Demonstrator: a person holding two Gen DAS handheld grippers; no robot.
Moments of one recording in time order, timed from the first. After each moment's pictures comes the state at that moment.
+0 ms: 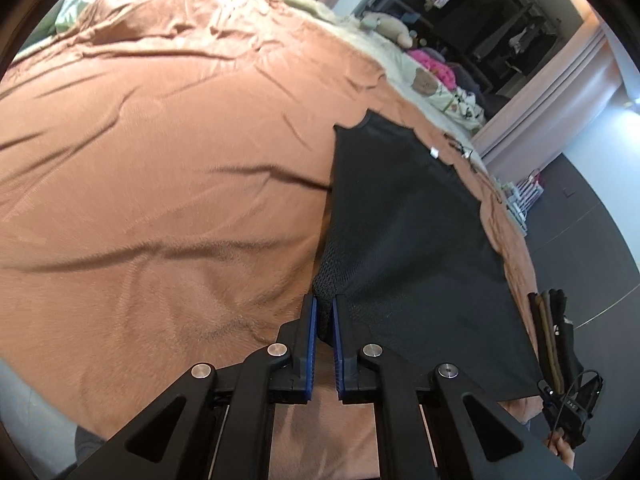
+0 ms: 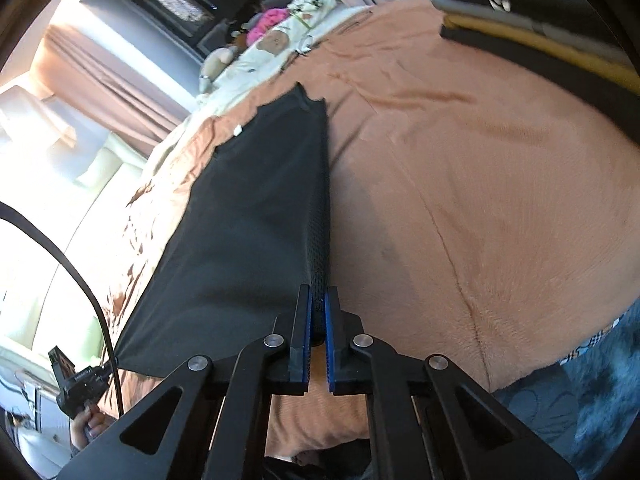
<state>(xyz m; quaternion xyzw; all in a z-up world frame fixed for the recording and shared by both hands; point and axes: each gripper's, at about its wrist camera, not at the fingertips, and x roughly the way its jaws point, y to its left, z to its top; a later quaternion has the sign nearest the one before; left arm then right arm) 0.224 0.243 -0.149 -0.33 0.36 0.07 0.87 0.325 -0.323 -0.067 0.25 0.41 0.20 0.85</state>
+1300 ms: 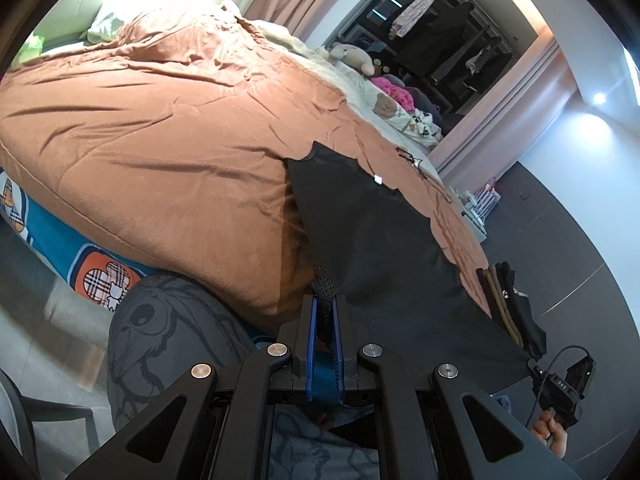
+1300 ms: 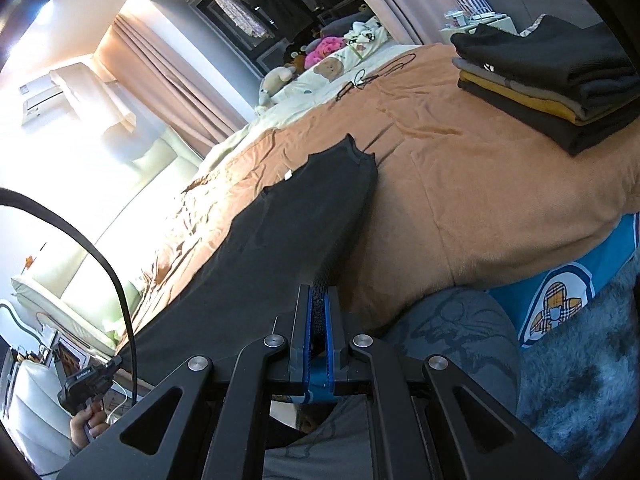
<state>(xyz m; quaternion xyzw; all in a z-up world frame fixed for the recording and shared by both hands) 0.063 0.186 -0.115 -0.34 0.30 0.04 0.89 0.226 -0.379 -0.055 0.24 0.34 0.26 0.87</state>
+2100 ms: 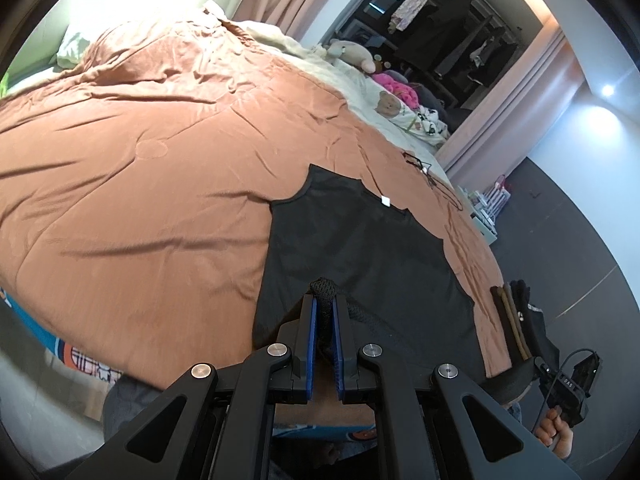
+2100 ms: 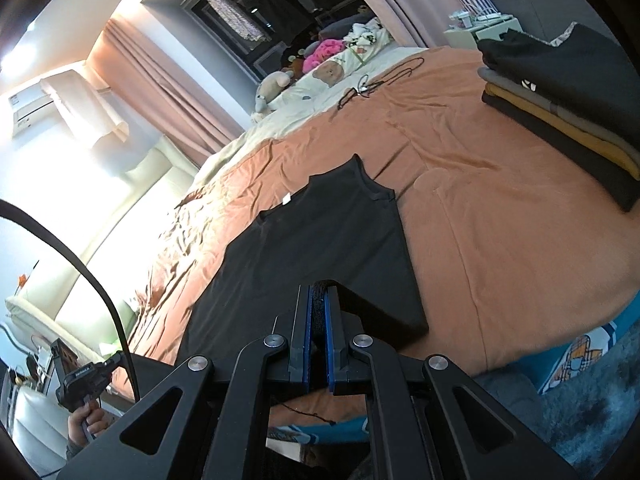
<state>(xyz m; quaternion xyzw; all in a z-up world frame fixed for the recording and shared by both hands) 0.170 0.221 -0.096 -0.31 0.32 0.05 0.89 0.331 -0.338 -0.063 0.25 0.34 0.26 0.87</state>
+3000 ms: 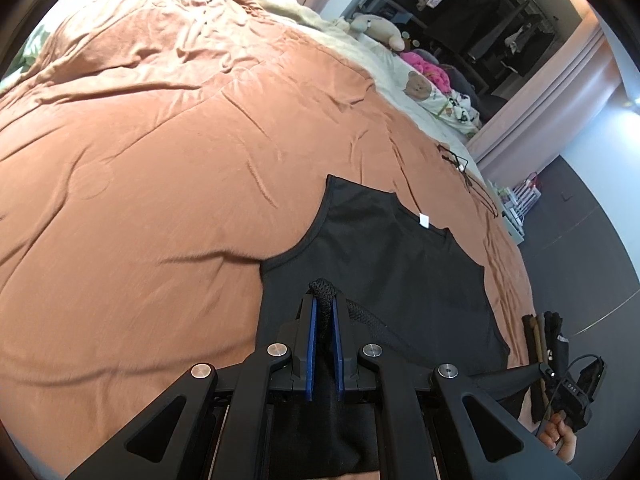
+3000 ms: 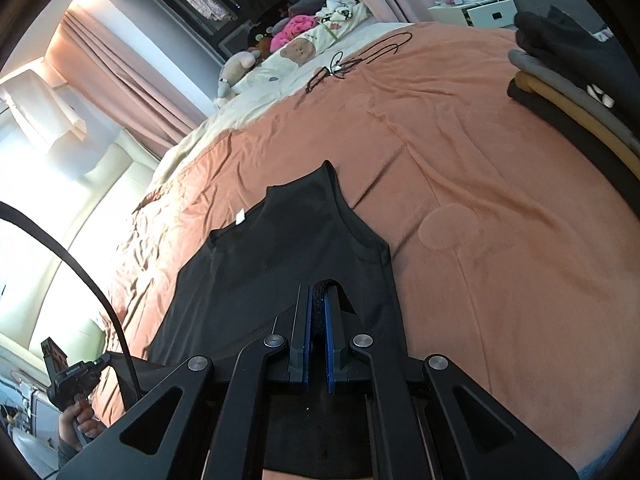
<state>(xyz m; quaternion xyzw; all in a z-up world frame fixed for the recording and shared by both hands) 0.320 0.268 -0.120 -0.32 0.37 0.07 0.87 0.475 -0.276 -0.064 0.23 0.39 0.23 0.86</state>
